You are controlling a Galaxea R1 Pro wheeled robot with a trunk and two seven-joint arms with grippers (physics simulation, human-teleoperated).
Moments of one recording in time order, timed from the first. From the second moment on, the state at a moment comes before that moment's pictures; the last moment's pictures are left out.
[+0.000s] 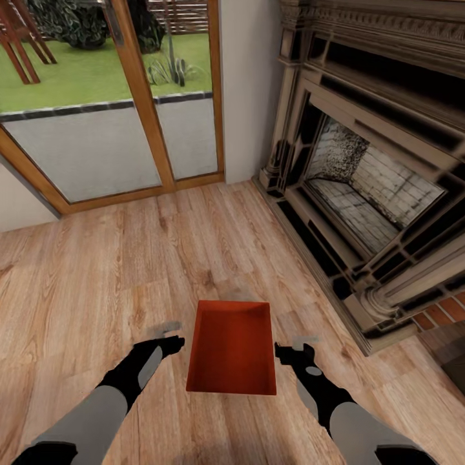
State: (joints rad) left arm -0.73 -0.03 -0.04 -0.49 0.29 0.35 0.14; right arm -0.71 0.08 -0.02 -0.27 0.06 -0.15 -0.09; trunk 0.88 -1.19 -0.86
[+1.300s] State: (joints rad) left arm -0.74 -0.16 -0.04 -0.36 -0.05 0.08 0.17; right arm -0.71 0.10 -0.02 -0.09 0.06 -0.23 -0.09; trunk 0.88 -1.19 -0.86
